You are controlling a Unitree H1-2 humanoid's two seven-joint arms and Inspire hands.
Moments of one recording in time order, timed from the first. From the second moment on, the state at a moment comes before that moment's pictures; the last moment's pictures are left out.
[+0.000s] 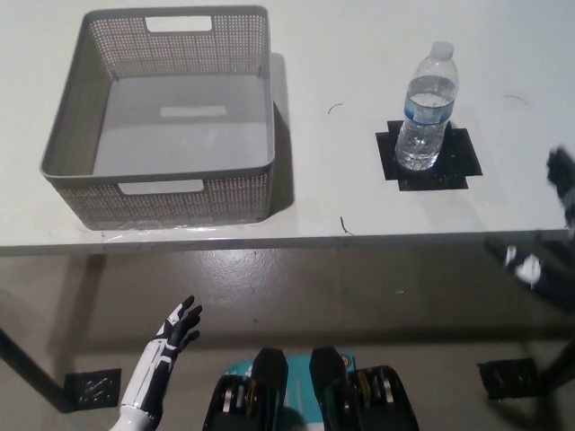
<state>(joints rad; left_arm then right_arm) -0.01 0.11 -0.03 0.25 0.02 -0.28 -0.08 -0.21 -0.21 -0.11 -0.11 -0.01 -0.23 0.07</state>
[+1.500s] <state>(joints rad) -0.01 0.11 -0.03 0.25 0.02 -0.30 -0.09 -1.00 -0.21 0.02 1.11 -0.05 -0.10 0.04</state>
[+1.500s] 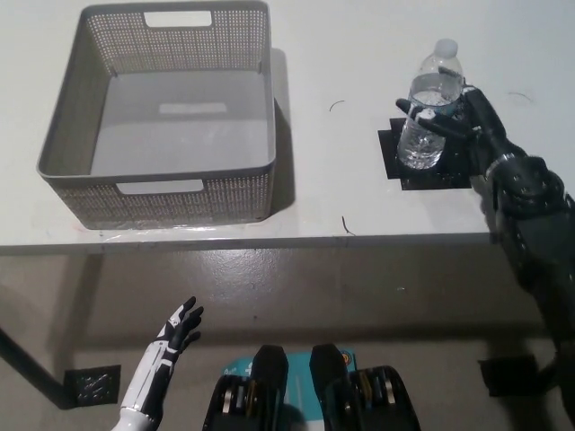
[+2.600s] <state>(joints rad) -0.02 0.12 -0.04 0.26 0.02 -0.31 -0.10 -1.18 -0.04 0.13 0.93 -0.15 -0.18 -0.16</state>
